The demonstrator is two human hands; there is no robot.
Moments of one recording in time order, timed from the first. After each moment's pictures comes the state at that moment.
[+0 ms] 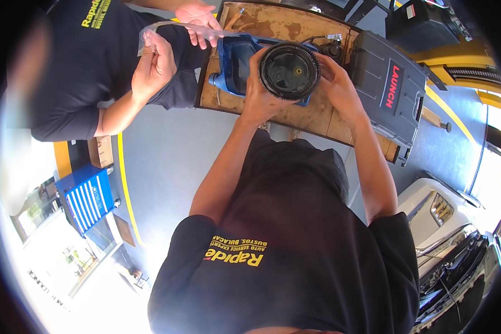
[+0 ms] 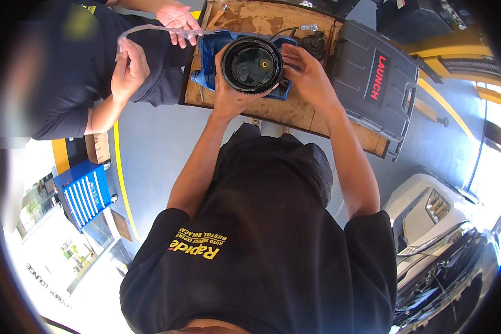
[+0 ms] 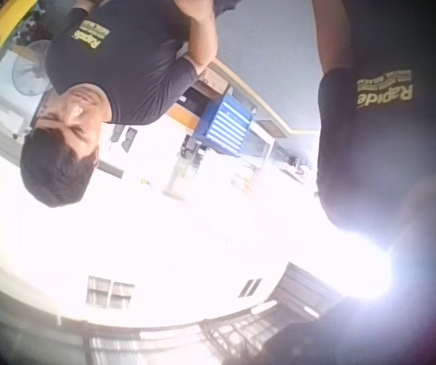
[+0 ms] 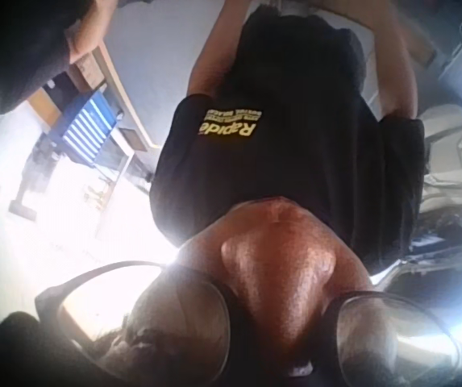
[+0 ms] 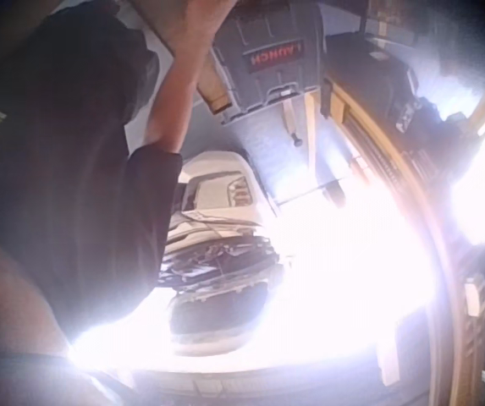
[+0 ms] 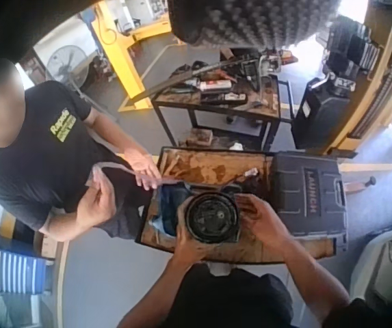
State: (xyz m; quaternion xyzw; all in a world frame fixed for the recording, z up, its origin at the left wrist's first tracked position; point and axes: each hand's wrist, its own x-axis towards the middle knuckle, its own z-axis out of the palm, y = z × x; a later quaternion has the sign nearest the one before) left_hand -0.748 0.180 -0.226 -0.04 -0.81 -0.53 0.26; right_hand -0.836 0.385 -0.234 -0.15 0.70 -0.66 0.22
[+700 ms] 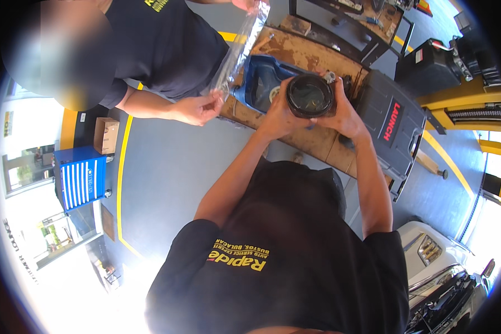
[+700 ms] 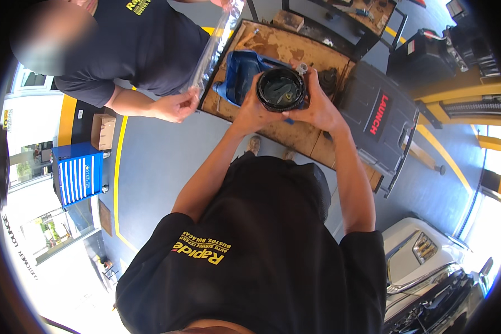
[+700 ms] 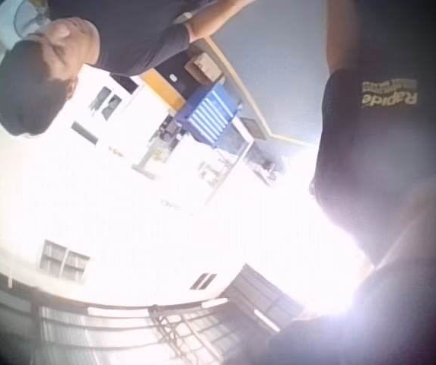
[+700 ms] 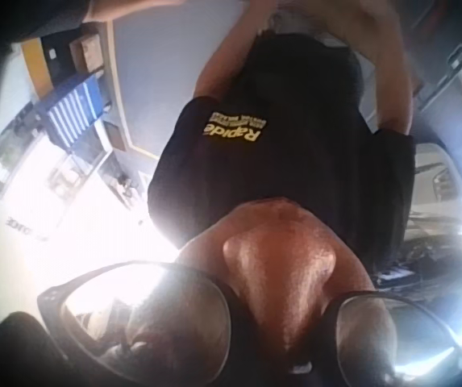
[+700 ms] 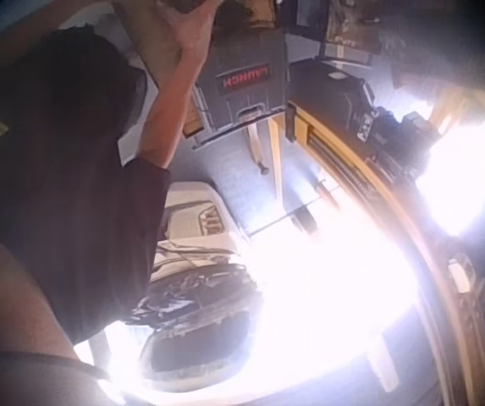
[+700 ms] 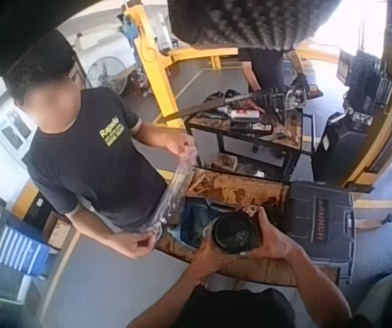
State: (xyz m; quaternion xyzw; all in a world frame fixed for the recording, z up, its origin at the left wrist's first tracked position) left_hand -0.733 0.192 -0.227 -0.02 -0.78 -0.60 0.18; right_hand -0.845 0.395 -0.194 -0.37 0.69 -0.57 0.23
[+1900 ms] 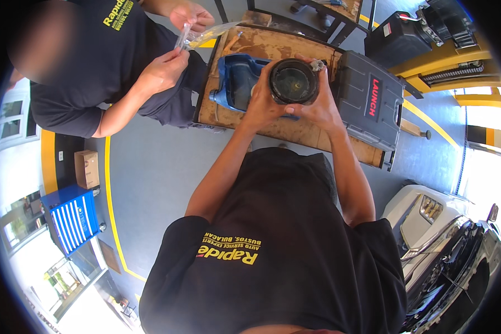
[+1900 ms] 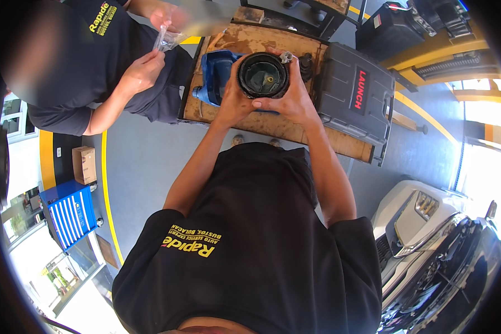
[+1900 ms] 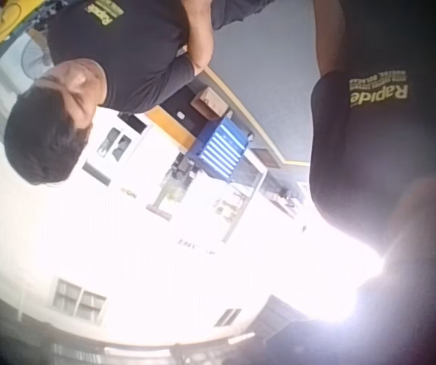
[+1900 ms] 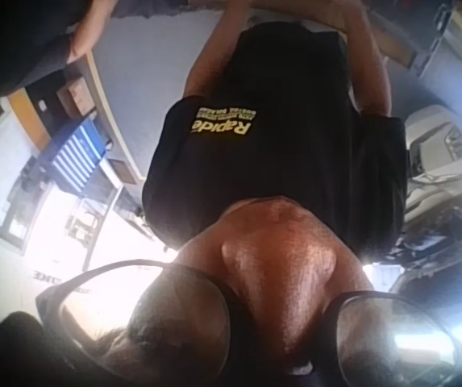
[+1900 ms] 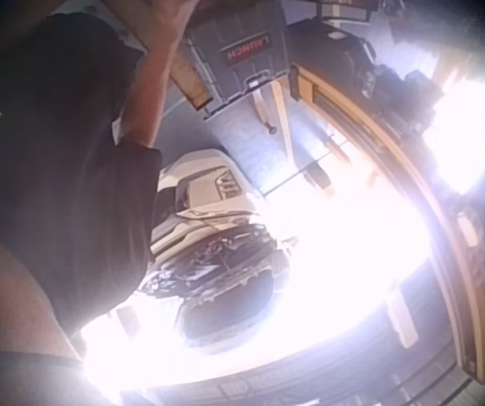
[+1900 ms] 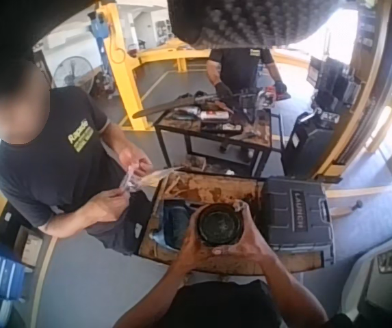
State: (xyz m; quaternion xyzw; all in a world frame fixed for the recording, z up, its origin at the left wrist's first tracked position) left_hand -0.745 0.162 -0.223 -0.06 -0.74 -0.64 0.17; right_hand -0.804 0.344 -0.184 -0.27 0.66 -0.69 0.11
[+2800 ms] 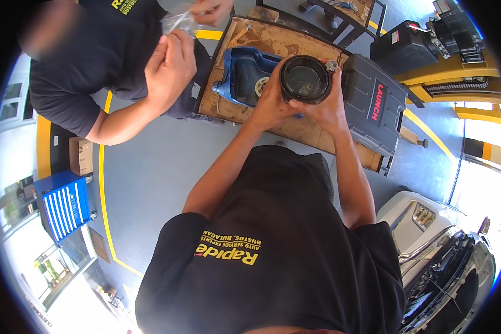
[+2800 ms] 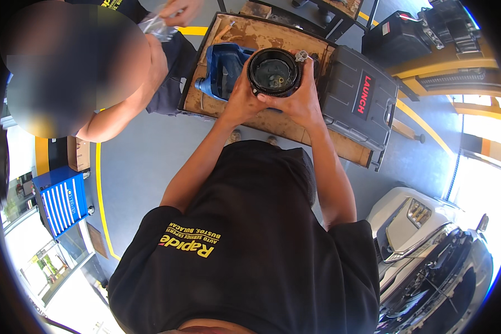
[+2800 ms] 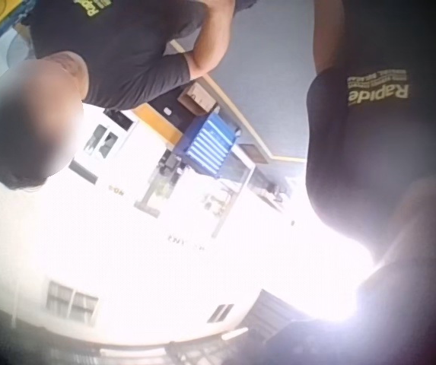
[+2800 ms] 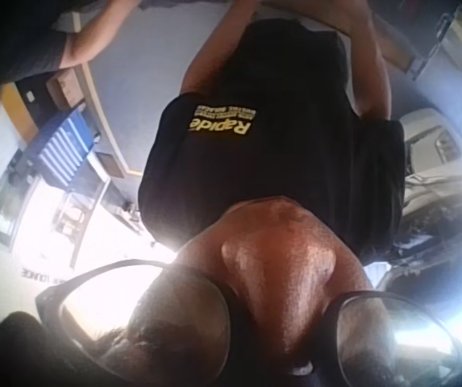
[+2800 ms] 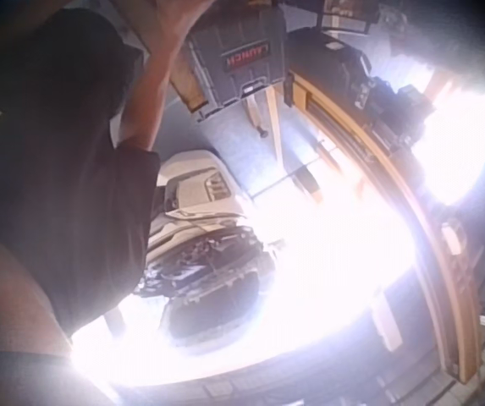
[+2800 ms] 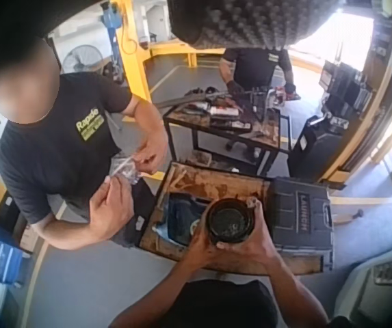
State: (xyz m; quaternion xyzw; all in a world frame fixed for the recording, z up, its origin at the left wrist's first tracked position) left_hand -0.740 0.172 -0.229 -0.07 -0.75 -0.64 0.18; right_hand -0.795 0.348 -0.178 -0.23 0.74 -0.63 0.07
